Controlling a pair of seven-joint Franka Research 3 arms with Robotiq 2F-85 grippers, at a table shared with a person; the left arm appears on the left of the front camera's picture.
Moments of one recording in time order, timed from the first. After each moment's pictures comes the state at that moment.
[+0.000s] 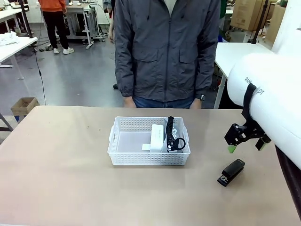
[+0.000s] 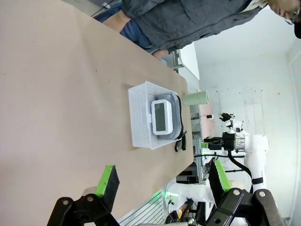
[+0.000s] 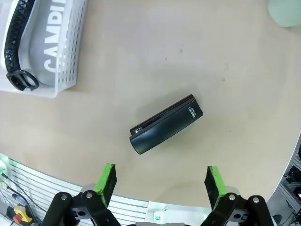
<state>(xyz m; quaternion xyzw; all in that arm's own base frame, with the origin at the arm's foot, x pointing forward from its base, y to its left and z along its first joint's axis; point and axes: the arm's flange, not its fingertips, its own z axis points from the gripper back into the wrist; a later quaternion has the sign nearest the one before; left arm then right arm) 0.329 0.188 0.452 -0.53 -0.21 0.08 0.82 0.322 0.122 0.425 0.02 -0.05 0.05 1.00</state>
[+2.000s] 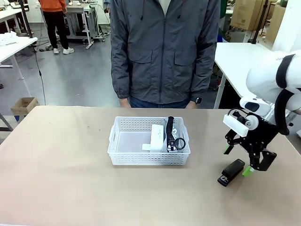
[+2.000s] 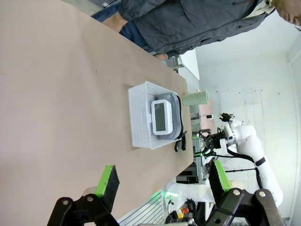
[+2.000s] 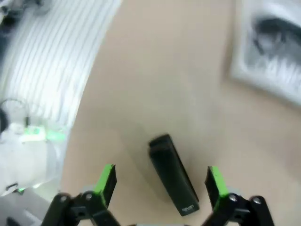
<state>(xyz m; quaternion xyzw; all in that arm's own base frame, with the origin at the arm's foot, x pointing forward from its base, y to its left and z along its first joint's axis) 0.329 0.188 0.452 -0.53 -0.21 0.08 0.82 0.349 0.091 0.374 0.16 -0.10 0.74 0.64</state>
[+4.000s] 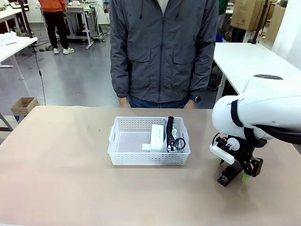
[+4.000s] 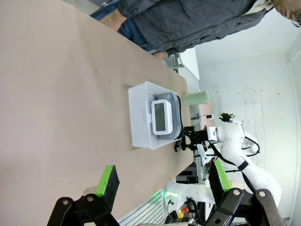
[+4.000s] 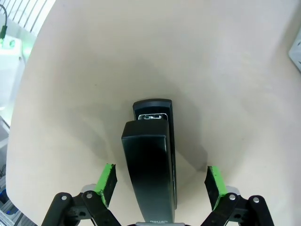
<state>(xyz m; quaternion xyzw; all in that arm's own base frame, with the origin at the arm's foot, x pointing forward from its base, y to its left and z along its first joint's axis) 0.329 0.188 0.452 -0.53 -0.21 0.08 0.82 0.370 0.121 0.299 0.05 0.01 0.87 0.49</state>
